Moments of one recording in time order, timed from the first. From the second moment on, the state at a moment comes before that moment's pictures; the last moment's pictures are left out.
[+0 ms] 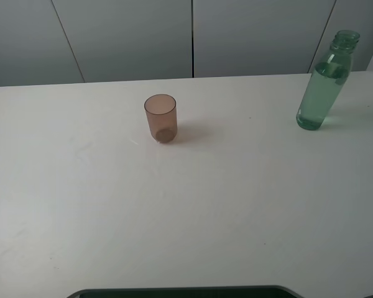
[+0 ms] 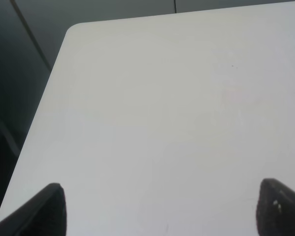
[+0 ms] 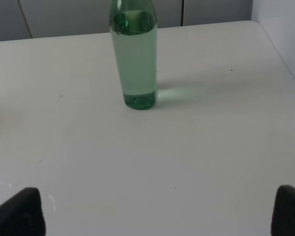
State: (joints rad) left arm -0.07 0.00 -0.51 0.11 1.09 0.03; right arm -0.08 0.00 -0.50 0.02 1.10 0.01
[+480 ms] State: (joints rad) left arm -0.07 0.00 -0.51 0.11 1.09 0.03; right arm -0.08 0.00 -0.50 0.02 1.10 0.01
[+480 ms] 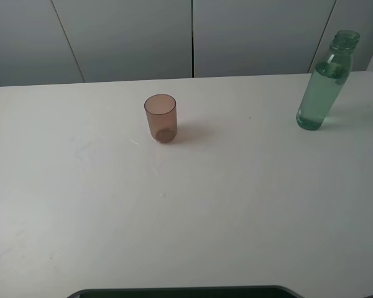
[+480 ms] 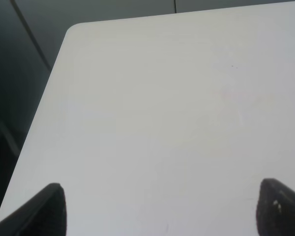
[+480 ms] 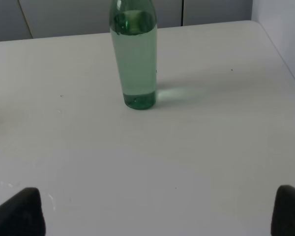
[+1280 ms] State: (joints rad) left arm -0.07 0.00 -0.51 0.11 1.09 0.03; right arm -0.08 0.00 -0.50 0.02 1.10 0.01
